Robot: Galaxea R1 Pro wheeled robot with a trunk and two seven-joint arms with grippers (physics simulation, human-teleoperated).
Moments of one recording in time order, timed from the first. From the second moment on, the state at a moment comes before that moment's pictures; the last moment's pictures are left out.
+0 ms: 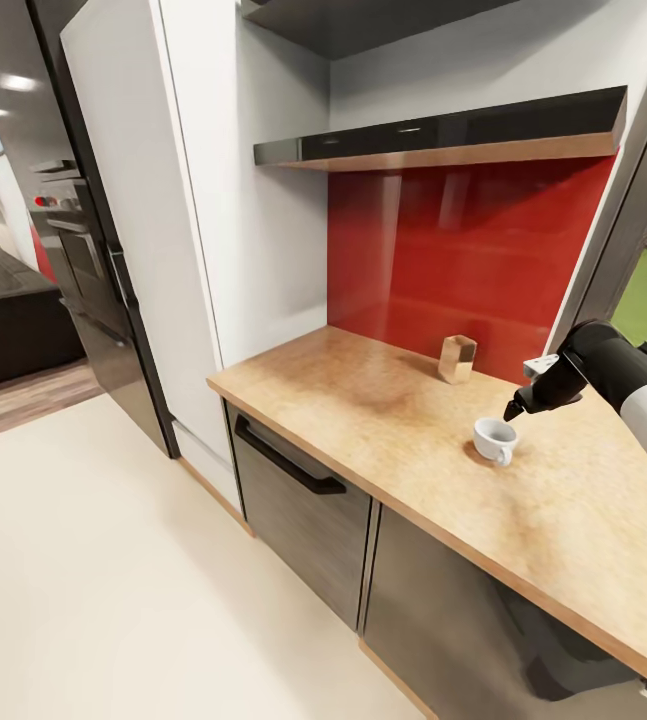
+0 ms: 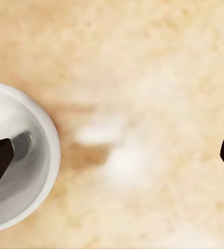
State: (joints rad) left arm 0.03 0.23 0.59 -0.09 0.59 -0.01 -1.03; right arm -1.47 -0.40 0.50 -0.36 0.30 1.00 0.83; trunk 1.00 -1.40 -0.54
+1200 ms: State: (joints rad) left arm 0.03 0.23 0.59 -0.09 0.59 -0.01 -1.03; right arm -1.47 -0.40 0.50 -0.36 0.30 1.00 0.85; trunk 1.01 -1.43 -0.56
